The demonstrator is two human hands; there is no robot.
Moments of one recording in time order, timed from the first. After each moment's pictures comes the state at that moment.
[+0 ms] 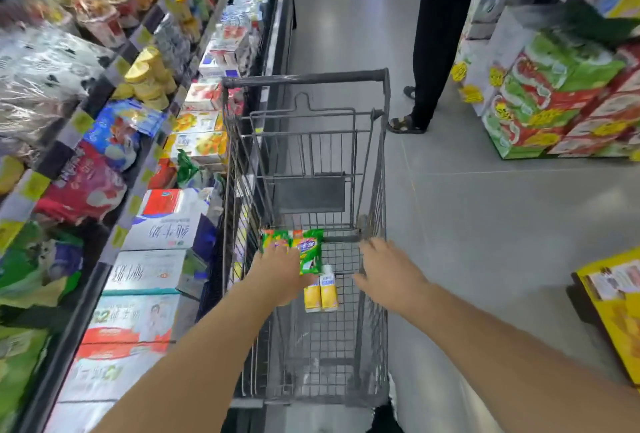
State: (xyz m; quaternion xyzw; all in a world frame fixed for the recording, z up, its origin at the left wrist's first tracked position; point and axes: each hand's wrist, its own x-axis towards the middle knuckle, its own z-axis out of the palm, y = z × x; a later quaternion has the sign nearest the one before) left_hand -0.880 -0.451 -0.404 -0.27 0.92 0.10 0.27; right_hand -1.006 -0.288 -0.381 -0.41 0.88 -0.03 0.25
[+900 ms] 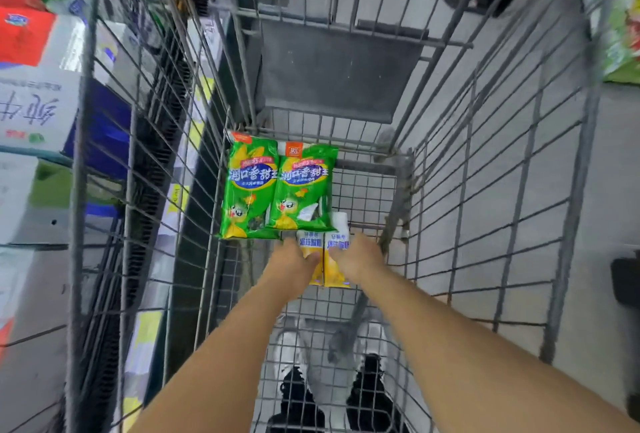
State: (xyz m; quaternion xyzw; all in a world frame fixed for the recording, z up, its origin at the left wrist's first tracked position) left_hand -0.921 -0.485 -0.771 -0.51 0.69 0.45 0.25; right_hand -1.027 -0.408 -0.762 -0.12 0.88 -0.09 0.45
